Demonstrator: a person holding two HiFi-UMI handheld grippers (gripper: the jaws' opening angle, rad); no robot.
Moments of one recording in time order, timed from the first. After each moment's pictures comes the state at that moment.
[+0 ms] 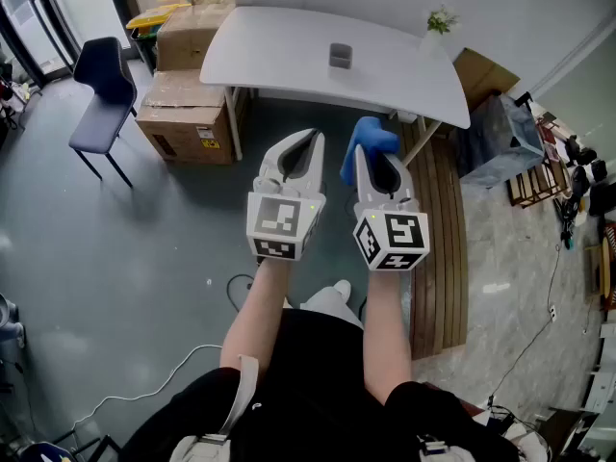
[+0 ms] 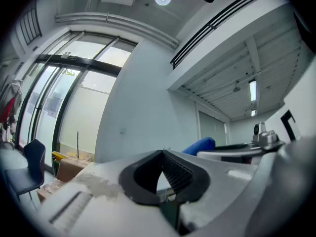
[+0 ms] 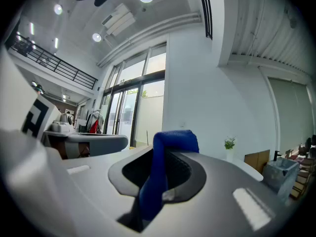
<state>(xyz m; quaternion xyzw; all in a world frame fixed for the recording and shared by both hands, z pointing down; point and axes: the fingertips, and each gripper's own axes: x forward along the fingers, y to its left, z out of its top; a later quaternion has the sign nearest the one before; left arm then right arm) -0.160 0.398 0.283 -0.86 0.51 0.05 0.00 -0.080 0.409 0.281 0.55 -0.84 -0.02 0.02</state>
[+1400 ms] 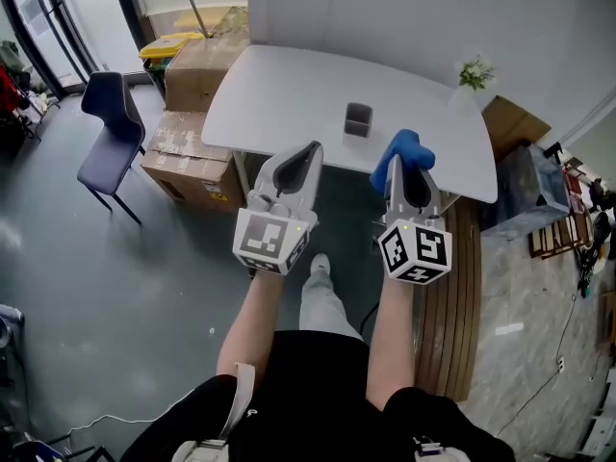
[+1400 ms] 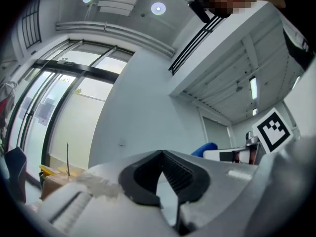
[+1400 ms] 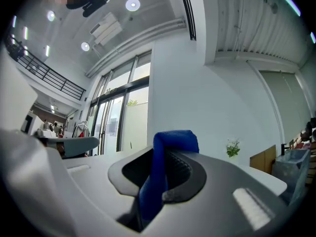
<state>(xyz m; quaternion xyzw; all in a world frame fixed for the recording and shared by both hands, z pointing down) -0.165 0.186 0.265 -0.86 0.50 0.10 0.07 -0.020 0.172 0.271 0.58 -0.81 -0.02 -0.07</state>
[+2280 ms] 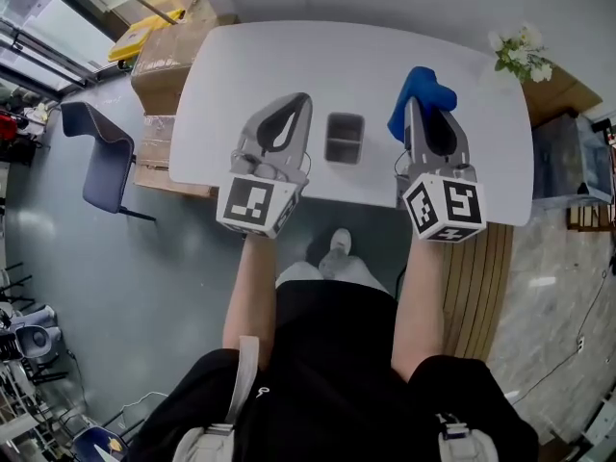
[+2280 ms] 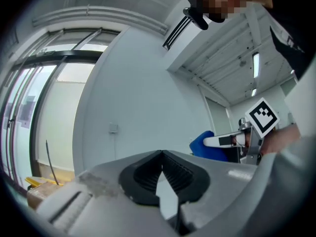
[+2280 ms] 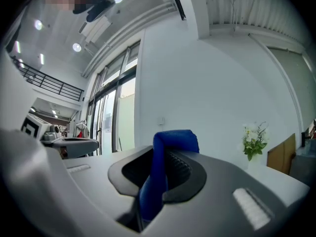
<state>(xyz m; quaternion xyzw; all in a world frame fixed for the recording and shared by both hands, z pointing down) -0.090 -0.125 0.308 -0.86 0.50 0.00 0.06 0.071 -0.145 0.308 0.55 -0.84 0.03 -0.05</state>
